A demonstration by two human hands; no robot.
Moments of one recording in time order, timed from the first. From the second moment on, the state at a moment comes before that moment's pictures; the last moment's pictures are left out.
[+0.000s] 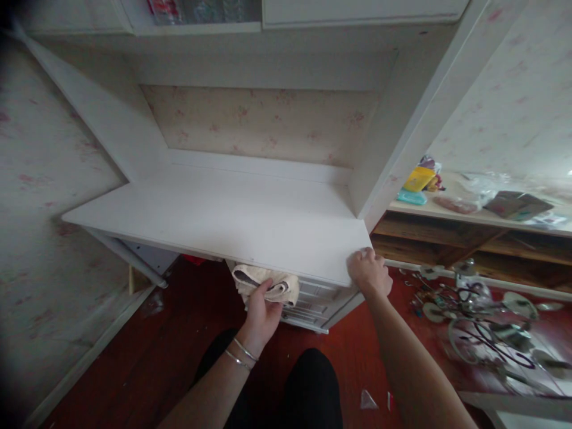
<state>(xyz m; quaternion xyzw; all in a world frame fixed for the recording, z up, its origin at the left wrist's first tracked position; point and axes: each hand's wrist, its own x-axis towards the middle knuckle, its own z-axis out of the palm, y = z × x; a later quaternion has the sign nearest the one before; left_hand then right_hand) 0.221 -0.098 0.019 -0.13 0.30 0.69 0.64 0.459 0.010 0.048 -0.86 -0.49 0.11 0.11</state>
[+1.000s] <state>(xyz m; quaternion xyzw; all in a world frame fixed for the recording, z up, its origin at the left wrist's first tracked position) 0.353 -0.099 -0.088 -0.20 0.29 0.57 0.74 0.457 0.010 0.050 -0.86 -0.49 0.10 0.11</state>
